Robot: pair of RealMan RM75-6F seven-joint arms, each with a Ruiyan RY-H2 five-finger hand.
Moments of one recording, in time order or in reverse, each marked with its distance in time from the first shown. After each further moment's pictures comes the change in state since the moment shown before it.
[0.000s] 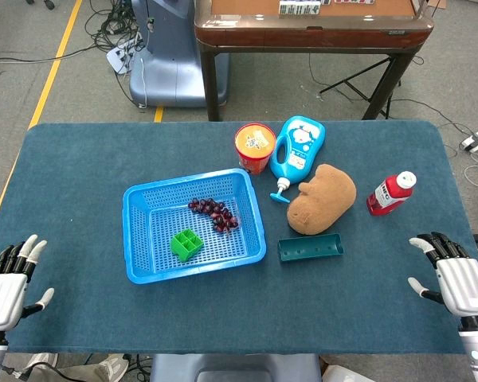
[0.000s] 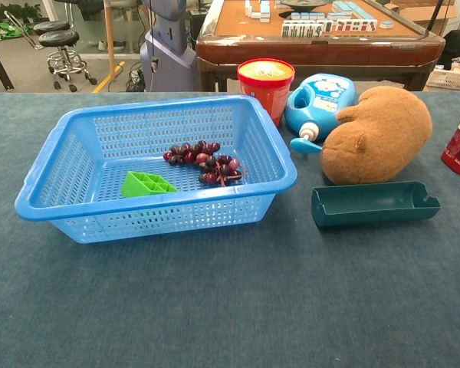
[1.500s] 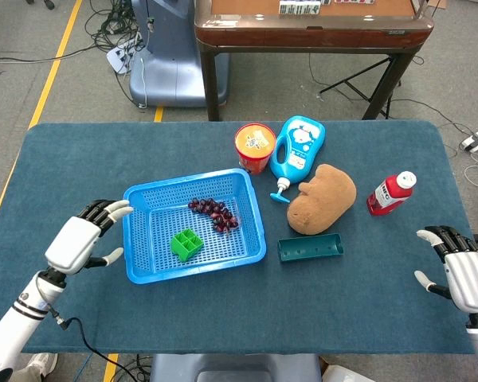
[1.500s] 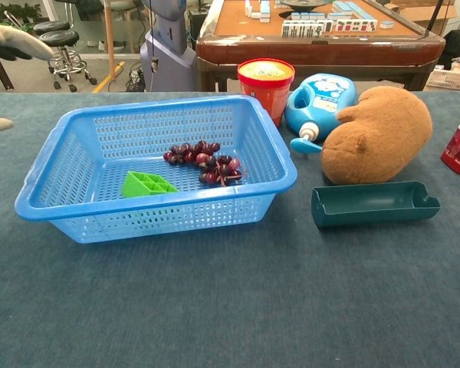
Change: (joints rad) left arm -0.380 -0.011 -0.125 0.035 0.155 -0.291 -0.266; right arm 0.002 0.071 0.020 -0.090 0.007 0.012 -0.045
